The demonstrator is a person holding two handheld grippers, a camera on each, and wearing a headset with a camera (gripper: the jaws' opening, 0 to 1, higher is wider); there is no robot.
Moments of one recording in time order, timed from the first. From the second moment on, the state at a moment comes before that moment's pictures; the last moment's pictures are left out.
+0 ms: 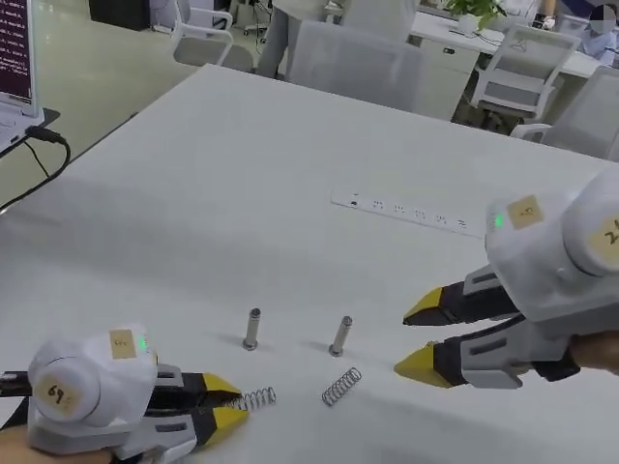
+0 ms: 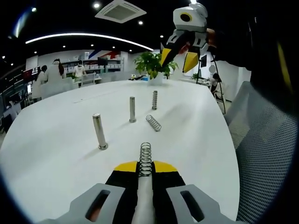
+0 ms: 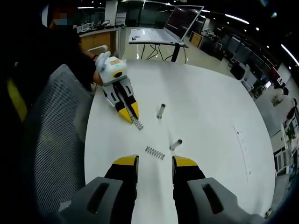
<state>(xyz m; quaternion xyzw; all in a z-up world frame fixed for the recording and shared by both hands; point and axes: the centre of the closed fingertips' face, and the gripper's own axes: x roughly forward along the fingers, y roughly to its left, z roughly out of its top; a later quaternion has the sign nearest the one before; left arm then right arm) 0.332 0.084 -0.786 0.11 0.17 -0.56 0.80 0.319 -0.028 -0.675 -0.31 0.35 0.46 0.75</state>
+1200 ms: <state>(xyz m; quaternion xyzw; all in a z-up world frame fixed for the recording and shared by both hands) 0.291 0.073 -0.692 0.12 0.09 -0.60 0.78 0.287 0.033 -0.671 -0.30 0.32 0.55 0.71</state>
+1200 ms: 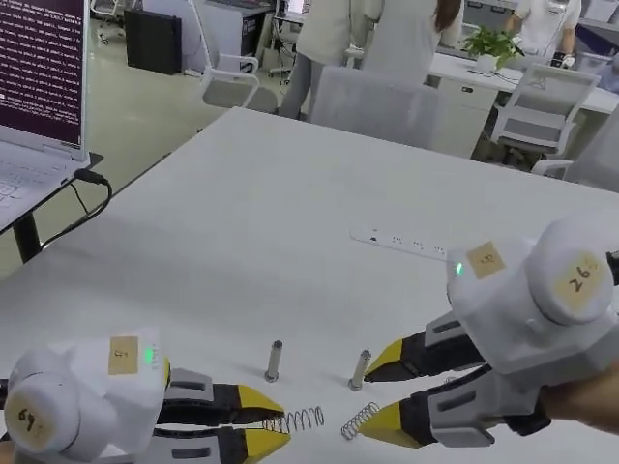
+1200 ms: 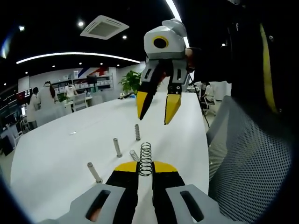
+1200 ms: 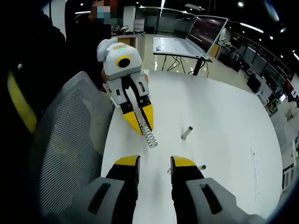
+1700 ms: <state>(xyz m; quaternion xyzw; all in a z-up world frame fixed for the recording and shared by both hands) 0.280 0.059 -0.676 0.13 0.07 -0.62 0.77 0.279 0.045 -0.682 -0.30 0.32 0.57 0.69</state>
